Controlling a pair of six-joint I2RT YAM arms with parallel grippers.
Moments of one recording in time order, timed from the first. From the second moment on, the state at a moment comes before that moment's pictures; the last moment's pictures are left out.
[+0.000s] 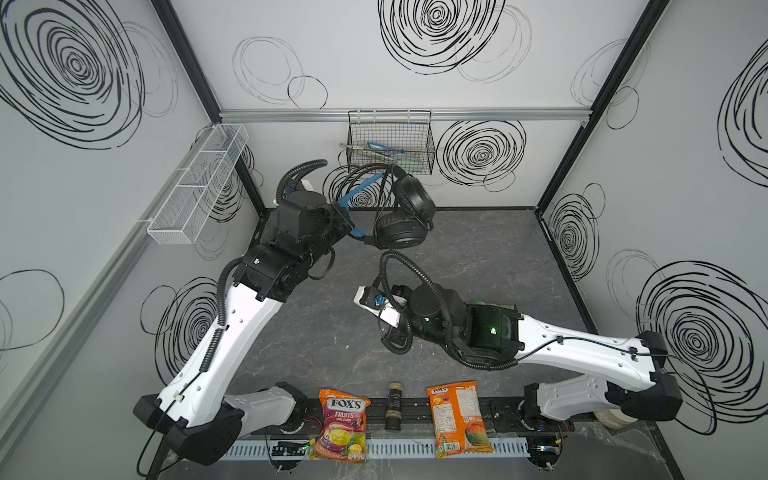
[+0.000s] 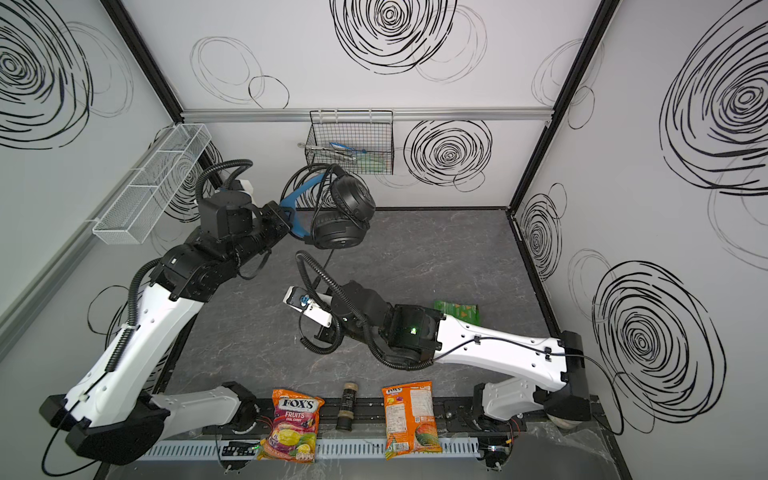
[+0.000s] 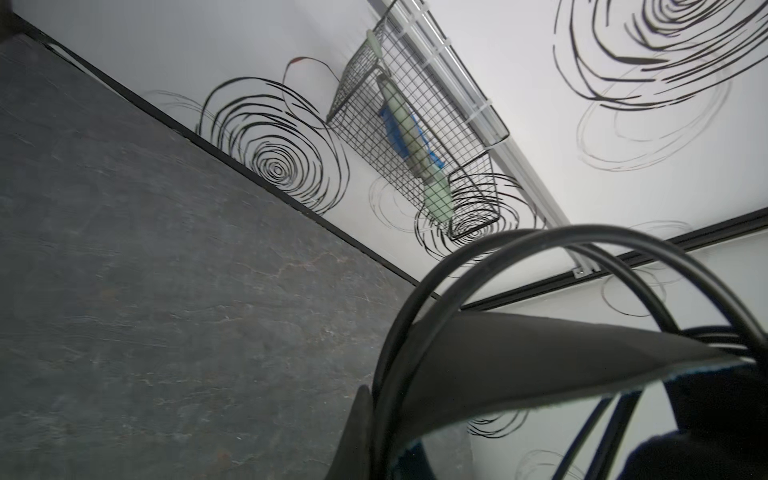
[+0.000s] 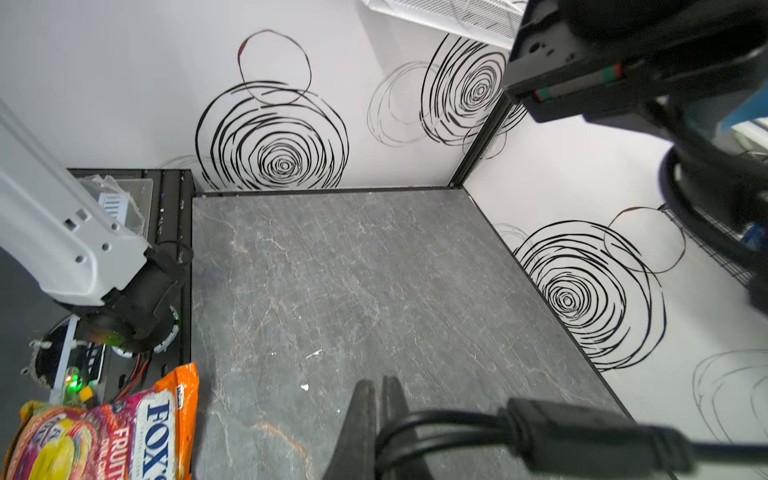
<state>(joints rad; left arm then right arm) -0.47 1.23 1.58 -0.74 -0.24 -0.91 1.36 1.35 1.35 -0.39 0.25 -0.25</state>
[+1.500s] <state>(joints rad) -0.64 1.22 1.49 -0.83 -0.23 -0.33 1.47 1.41 1.70 -0.85 0.51 -0.80</state>
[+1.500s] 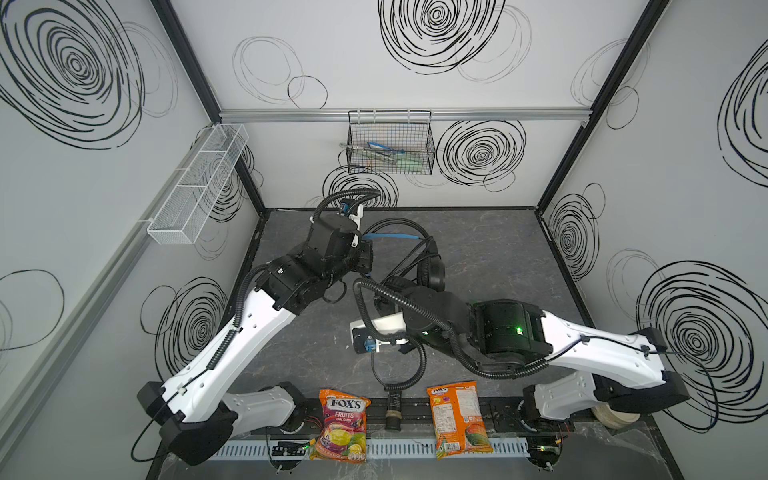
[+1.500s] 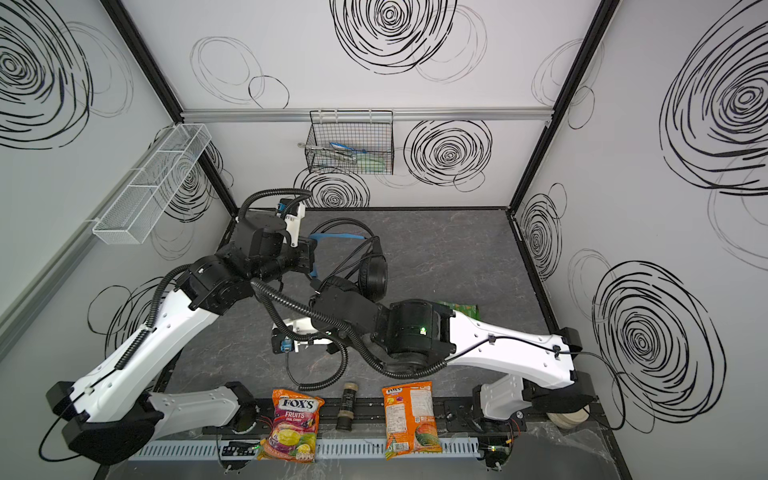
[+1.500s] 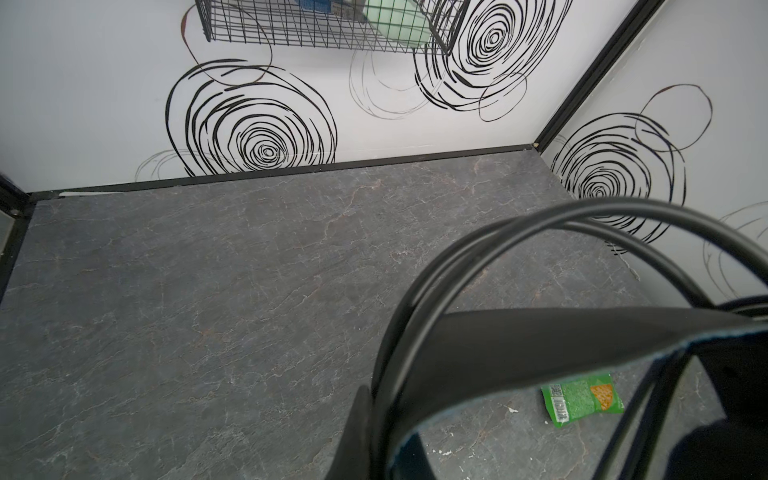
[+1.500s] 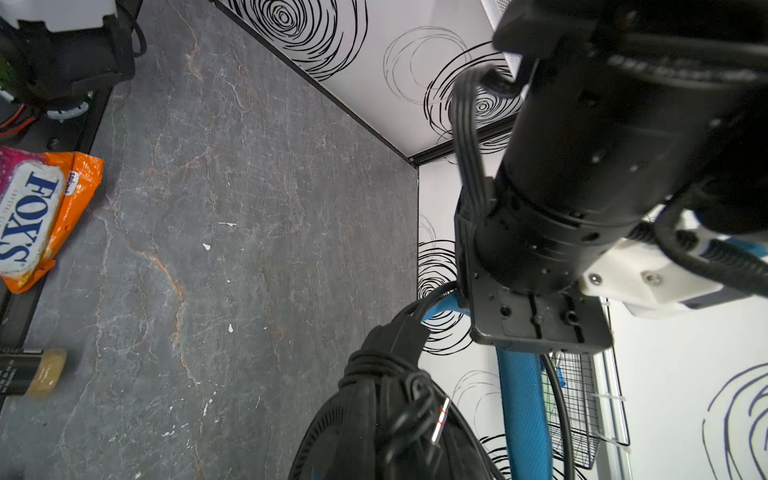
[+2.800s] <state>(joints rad) -0.85 1.26 1.63 -1.03 -0.11 -0.10 1.25 1.21 1.54 -0.85 0.35 -0.80</state>
